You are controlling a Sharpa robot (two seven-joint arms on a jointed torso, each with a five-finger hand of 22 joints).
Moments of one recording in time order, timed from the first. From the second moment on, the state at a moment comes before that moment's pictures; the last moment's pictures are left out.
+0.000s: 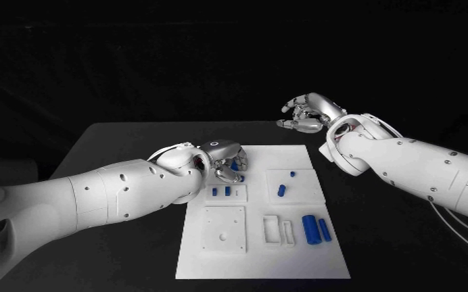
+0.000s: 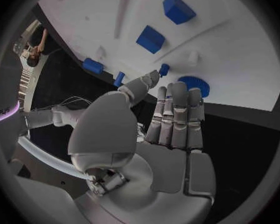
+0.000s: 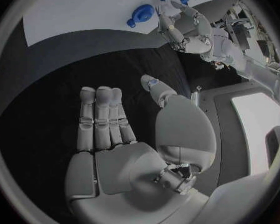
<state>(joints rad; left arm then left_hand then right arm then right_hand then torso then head) 1.30 -0.54 -0.20 1.26 -1.40 -0.29 0.01 1.19 -0.18 0.65 -0.24 0.10 0.93 0.14 0.25 0.58 1.13 0.10 0.08 0.23 1.09 -0.01 1.24 0.33 0.05 0.77 -0.08 0.96 1.17 1.29 -0.69 0.00 1.24 -1.18 -0.48 -0.02 1.02 -0.27 0.49 -0.06 0.32 0.82 0.16 0.27 0.43 0.99 0.05 0.98 0.80 1.16 -0.06 1.01 0.86 0.23 1.04 0.02 0.87 1.26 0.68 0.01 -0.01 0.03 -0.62</state>
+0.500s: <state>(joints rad) 1.29 -0.53 -0.20 1.24 -1.41 -0.26 0.01 1.20 -0.16 0.65 -0.22 0.10 0.93 0.14 0.25 0.57 1.18 0.09 0.08 0.22 1.11 -0.02 1.29 0.36 0.06 0.79 -0.09 0.97 1.18 1.29 -0.69 0.00 1.25 -1.18 -0.48 -0.02 1.02 -0.27 0.49 -0.06 0.32 0.82 0.16 0.27 0.43 0.99 0.05 0.98 0.80 1.16 -0.06 1.01 0.86 0.23 1.04 0.02 0.87 1.26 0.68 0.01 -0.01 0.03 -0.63</state>
